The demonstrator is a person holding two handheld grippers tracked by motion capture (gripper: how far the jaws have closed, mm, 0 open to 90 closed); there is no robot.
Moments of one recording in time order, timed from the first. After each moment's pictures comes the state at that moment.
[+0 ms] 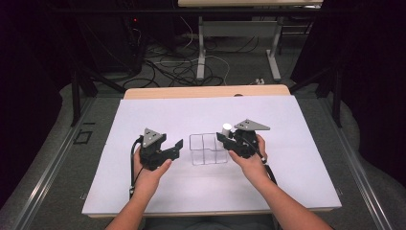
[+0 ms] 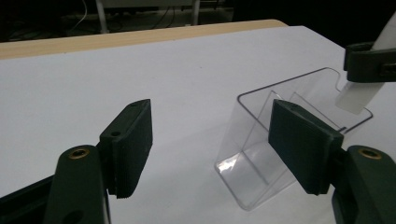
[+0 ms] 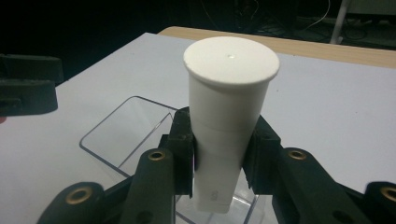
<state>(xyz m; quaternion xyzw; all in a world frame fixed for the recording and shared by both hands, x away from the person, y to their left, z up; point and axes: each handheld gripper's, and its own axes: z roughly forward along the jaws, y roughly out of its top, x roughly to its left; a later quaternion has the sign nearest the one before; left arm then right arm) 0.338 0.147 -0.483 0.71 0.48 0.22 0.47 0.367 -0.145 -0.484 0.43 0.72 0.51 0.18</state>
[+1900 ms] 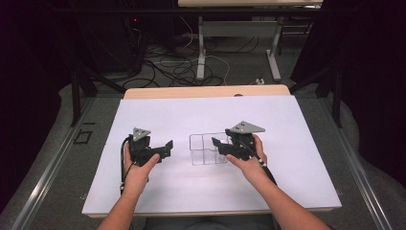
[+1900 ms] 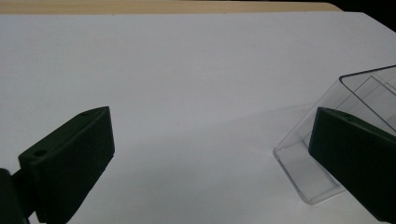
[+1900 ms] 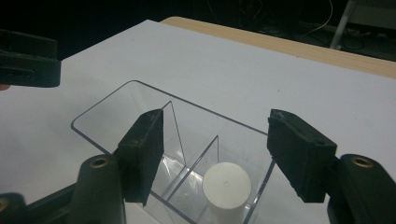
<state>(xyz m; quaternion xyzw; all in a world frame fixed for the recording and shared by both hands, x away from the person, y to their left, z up) 0.358 0.180 -0.500 0.70 0.53 0.21 0.43 0.367 -0.140 -0.489 0.40 0.74 0.50 0.20</state>
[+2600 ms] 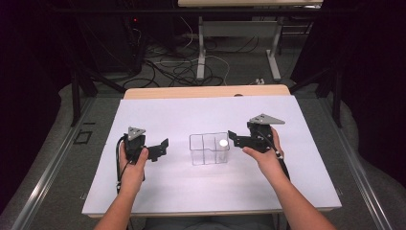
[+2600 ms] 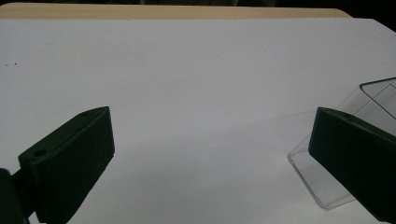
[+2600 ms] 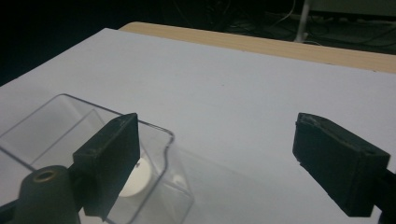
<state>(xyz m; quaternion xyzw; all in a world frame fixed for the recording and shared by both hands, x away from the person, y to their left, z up) 0.360 0.192 -0.499 0.69 0.54 0.22 0.43 0.386 -0.192 -0.482 0.45 0.72 0.48 0.22</state>
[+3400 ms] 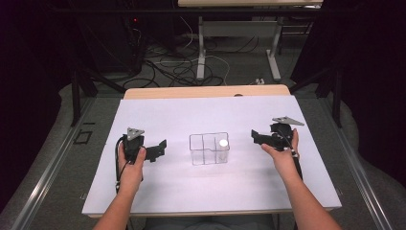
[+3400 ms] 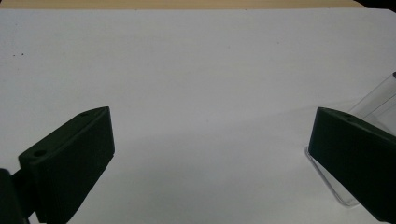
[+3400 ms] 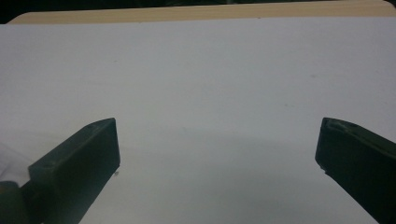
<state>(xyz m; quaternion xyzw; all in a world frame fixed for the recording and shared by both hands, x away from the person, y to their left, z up) 0.365 0.198 -0.508 0.70 0.55 0.22 0.41 0.404 -0.256 -0.518 0.58 0.65 0.42 0.25</state>
